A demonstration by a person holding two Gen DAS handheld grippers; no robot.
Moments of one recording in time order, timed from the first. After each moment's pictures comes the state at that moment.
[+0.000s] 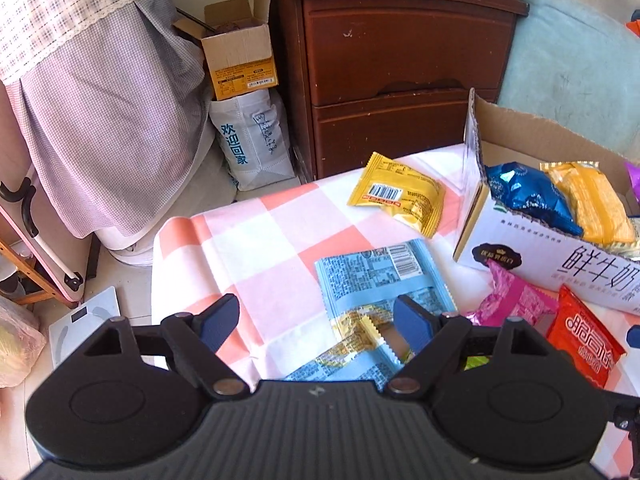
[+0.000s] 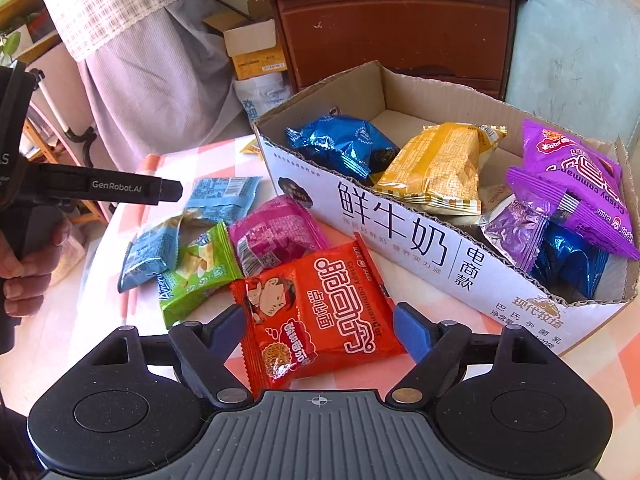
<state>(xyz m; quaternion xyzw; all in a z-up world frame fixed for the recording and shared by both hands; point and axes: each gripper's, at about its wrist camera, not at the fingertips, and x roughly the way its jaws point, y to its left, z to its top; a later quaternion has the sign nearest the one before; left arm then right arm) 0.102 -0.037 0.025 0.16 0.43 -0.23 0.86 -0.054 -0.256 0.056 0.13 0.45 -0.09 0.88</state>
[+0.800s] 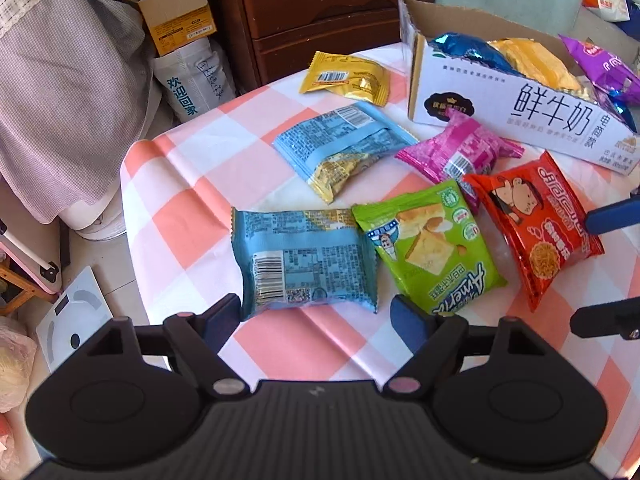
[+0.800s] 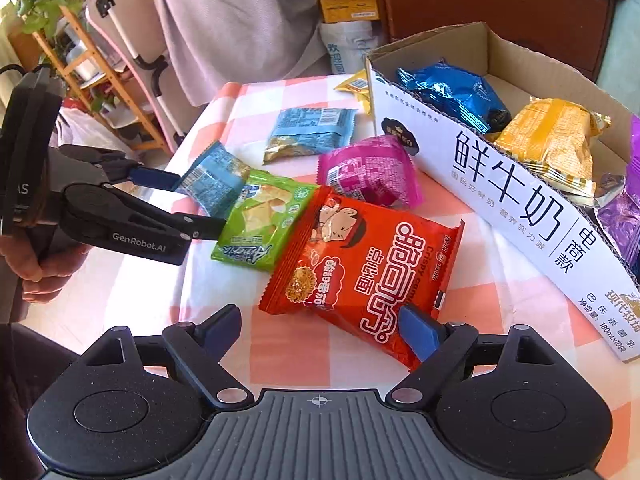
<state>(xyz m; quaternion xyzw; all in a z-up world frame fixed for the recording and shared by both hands) 0.056 0.001 0.000 0.24 0.47 -0.31 0.79 -0.047 -0.221 0.045 0.10 0.51 0.05 0.86</state>
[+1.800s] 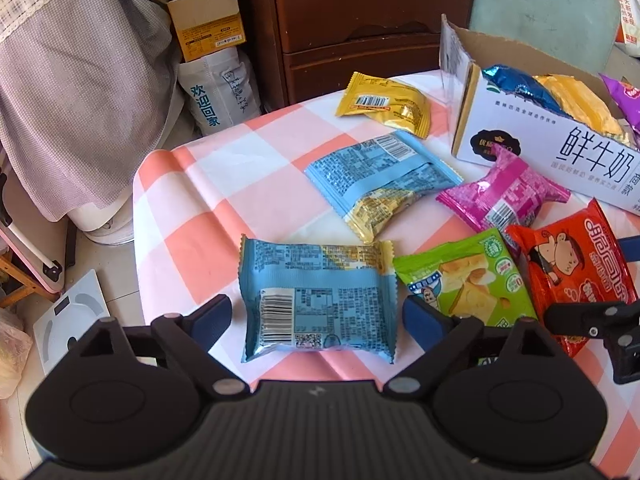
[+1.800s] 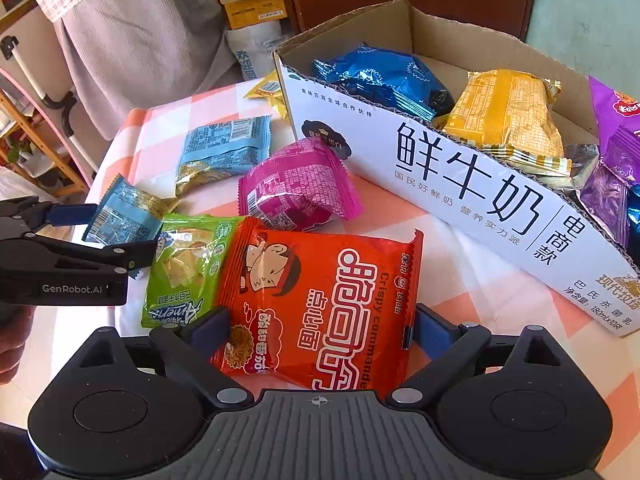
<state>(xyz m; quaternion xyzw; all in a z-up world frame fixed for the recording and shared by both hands) 0.087 -0.002 -0.012 0.19 0.45 -0.29 0.82 -0.012 -0.225 0.016 0.13 0.51 -0.09 0.85</state>
